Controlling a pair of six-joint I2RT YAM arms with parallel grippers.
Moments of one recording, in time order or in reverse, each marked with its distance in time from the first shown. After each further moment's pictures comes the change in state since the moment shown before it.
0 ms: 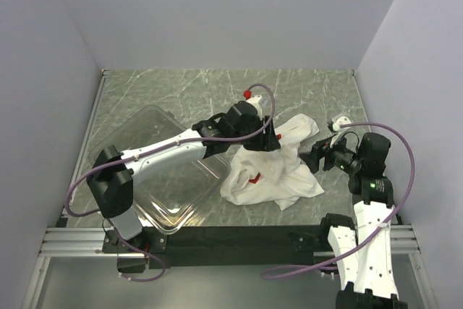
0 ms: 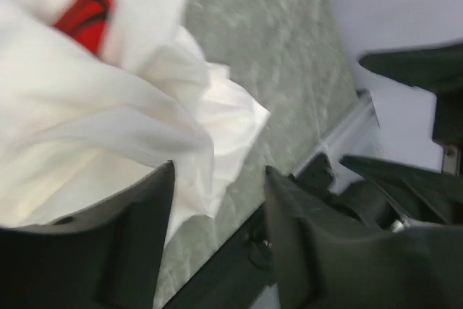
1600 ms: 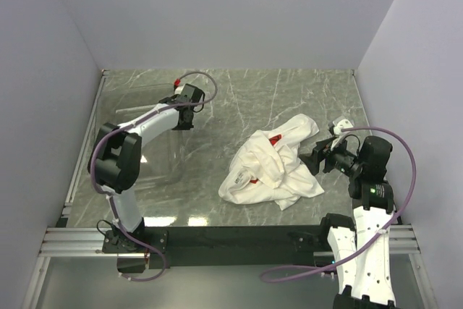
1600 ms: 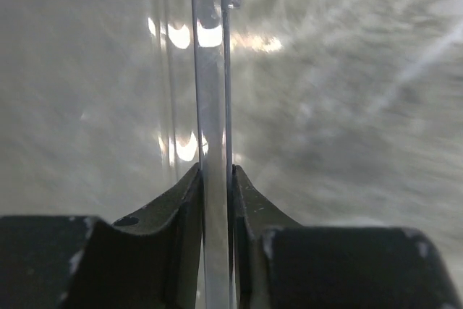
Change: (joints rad) left arm 0.517 0.146 -0.054 -0.353 -0.610 0.260; right arm -0.013 -0.048 -0.010 0.001 -0.023 -0.001
